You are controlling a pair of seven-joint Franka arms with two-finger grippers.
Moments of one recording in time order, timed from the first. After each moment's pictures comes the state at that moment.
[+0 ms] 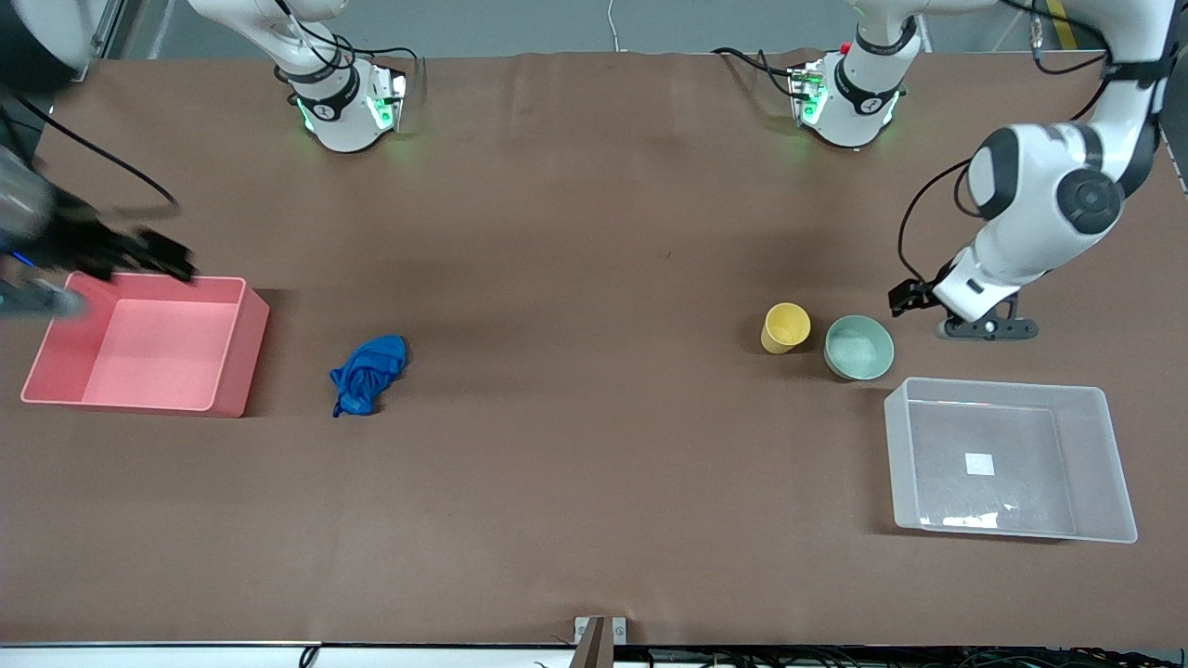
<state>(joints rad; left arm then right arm) -0.05 0.11 0.02 -2.33 -0.01 2.41 0.03 0.03 0.19 0.06 -1.52 0.00 1.58 0.12</state>
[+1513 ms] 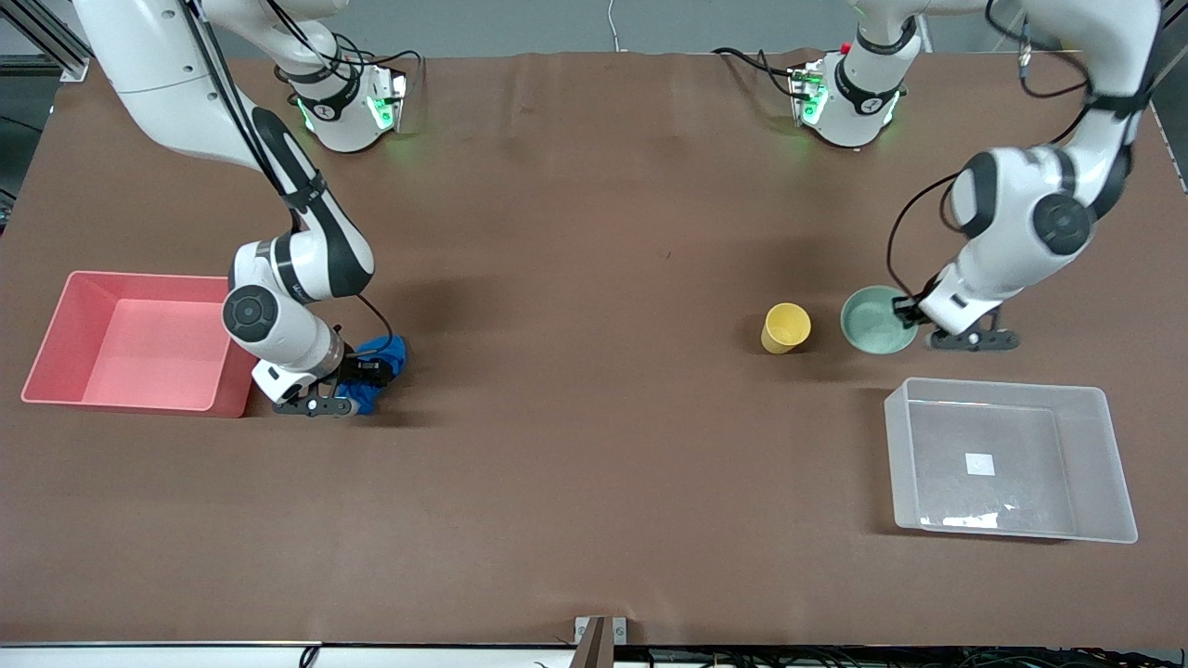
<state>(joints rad) -0.05 0.05 0.04 -2.30 -0.01 2.34 0.01 0.11 0.50 0.07 -2.07 -0.06 2.57 0.23</state>
